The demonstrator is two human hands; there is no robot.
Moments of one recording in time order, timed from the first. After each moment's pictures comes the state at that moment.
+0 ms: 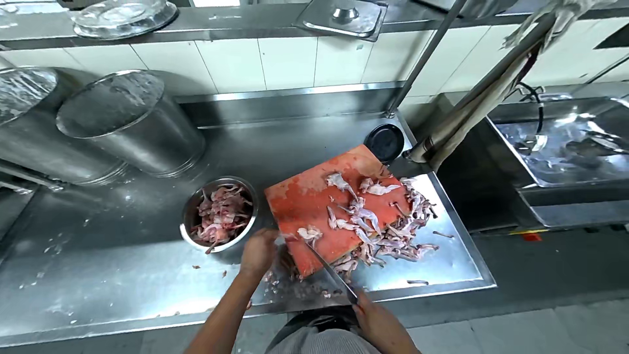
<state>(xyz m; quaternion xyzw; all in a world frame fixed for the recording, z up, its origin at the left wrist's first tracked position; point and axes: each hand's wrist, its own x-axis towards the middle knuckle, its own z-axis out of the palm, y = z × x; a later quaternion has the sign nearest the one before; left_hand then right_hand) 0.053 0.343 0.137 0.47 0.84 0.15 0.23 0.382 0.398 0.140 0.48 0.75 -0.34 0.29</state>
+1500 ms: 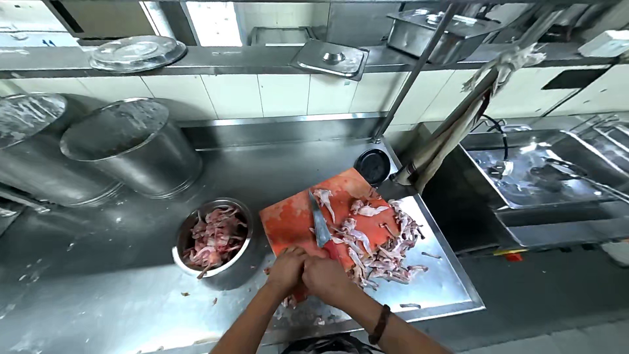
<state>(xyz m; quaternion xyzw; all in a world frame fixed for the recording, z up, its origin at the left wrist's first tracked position) 0.100 0.395 0.118 0.67 0.69 0.13 0.24 0.239 0.462 0.195 0.30 0.90 -0.25 0.19</state>
